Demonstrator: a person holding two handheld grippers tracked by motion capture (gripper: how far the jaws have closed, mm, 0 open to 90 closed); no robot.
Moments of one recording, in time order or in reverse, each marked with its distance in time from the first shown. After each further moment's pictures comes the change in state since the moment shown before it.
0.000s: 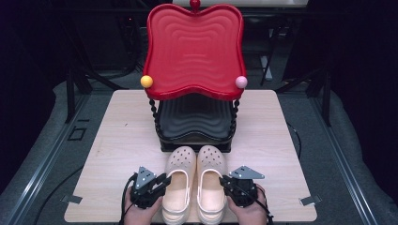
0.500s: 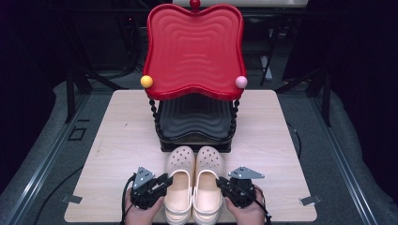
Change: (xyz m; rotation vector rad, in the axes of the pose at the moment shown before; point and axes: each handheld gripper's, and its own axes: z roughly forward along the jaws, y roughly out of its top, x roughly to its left) left arm -0.001 0.000 -0.001 -0.028 -0.039 -0.056; right arm 0.004 -0.001 0.003 -0.008 0.065 0.034
